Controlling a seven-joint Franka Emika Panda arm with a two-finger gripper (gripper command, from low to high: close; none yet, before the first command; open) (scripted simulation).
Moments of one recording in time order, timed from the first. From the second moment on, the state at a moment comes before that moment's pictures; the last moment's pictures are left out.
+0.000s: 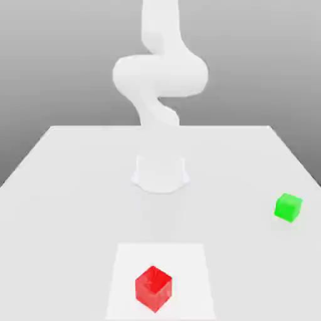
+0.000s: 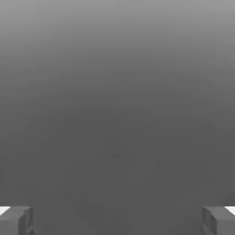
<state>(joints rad) 0.02 -0.71 -0.01 -2.32 -0.03 2.34 0.73</state>
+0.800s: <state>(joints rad) 0.08 0.17 -0.11 -2.55 0.04 2.73 -0.14</state>
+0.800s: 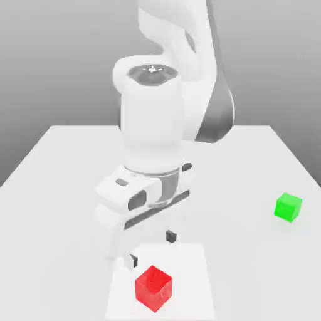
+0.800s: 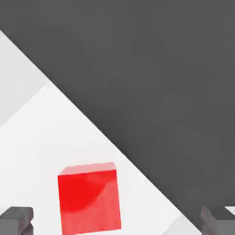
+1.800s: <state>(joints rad) 0.59 -0.05 0.23 -2.70 0.10 2.67 -0.06</state>
